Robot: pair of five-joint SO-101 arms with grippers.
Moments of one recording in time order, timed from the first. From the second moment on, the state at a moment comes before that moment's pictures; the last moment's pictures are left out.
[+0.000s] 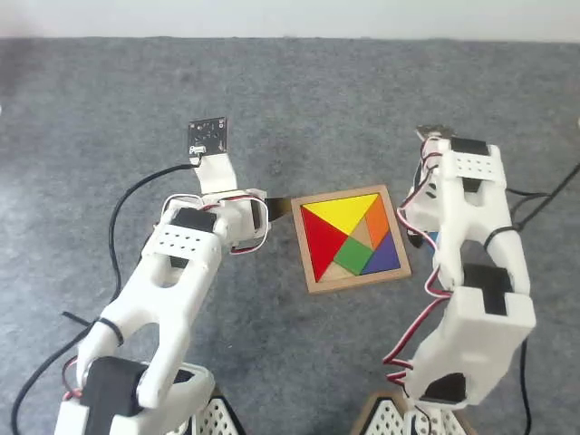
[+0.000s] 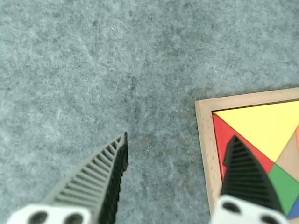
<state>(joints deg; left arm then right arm) 6.9 -15.6 49.1 40.7 23.8 3.1 19.1 5.0 80.2 8.7</state>
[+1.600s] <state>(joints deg) 6.9 -15.6 49.1 40.7 23.8 5.1 15.1 9.9 76.4 8.7</state>
